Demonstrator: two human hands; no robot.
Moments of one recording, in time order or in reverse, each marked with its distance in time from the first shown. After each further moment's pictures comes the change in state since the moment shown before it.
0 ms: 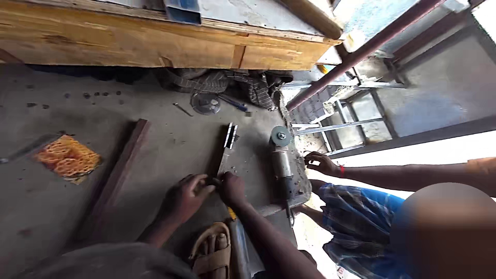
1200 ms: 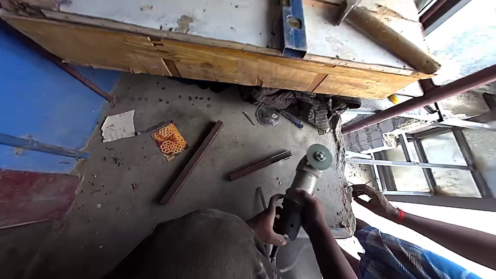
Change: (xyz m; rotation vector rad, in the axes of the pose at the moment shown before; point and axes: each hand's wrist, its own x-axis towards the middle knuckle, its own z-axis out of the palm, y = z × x) left_hand -0.035 0.132 -0.025 -0.746 -0.557 -0.005; right_hand -0.025 0.062 -0.051 1.213 0.059 -0.147
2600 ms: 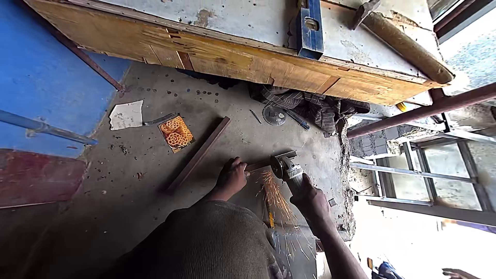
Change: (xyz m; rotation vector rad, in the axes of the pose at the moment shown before) left_hand 0.039 -0.108 -0.127 0.965 0.624 -0.330; right_hand 0.013 -0.035 0.025 -1.799 0.112 0.023
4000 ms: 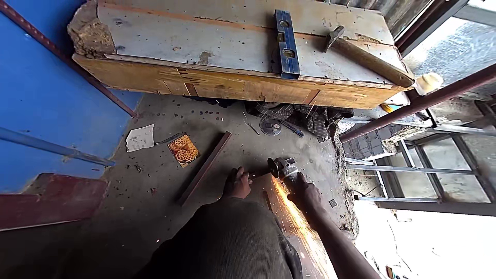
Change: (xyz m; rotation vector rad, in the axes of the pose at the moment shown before) left_hand -0.010 0.018 -0.006 0.099 -0.014 -0.089; right_hand -0.001 -0.022 -0.014 0.012 -0.023 -0.012
